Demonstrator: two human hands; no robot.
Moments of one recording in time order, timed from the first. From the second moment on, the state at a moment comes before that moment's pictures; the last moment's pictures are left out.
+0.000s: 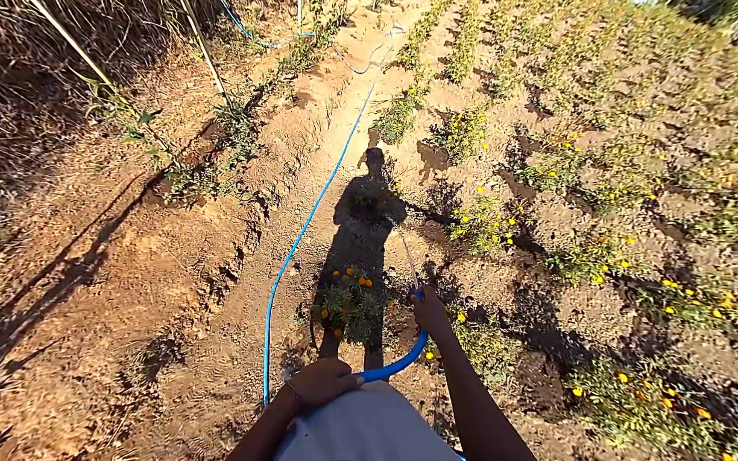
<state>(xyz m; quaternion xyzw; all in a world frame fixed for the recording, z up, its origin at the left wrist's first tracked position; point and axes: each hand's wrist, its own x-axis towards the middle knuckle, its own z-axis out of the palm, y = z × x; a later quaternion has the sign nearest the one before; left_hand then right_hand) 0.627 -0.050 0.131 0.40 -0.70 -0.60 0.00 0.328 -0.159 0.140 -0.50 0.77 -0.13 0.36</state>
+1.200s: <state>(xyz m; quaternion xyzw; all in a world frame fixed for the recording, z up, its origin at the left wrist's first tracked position) 0.635 -0.046 0.133 0.39 -0.70 -0.59 0.01 0.339 -0.158 0.140 -0.52 0.76 -0.12 0.38</state>
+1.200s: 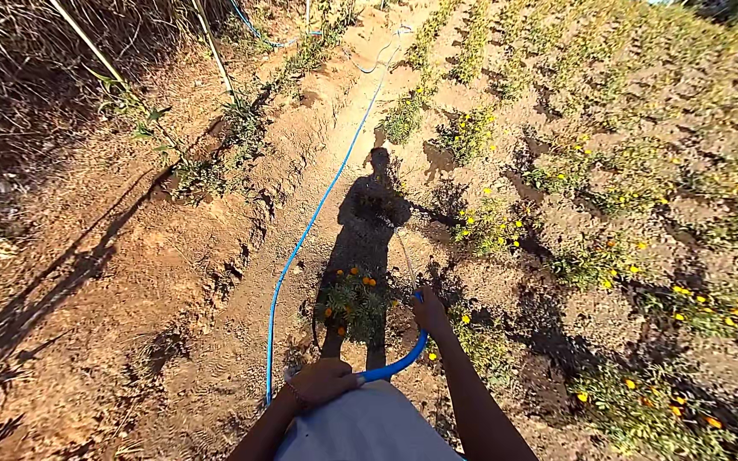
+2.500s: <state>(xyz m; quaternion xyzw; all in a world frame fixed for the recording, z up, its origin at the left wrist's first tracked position) 0.639 -0.041 0.130 0.40 -0.68 -0.61 0.02 0.348 -0.164 0.138 -0.53 0.75 -0.11 0.38</state>
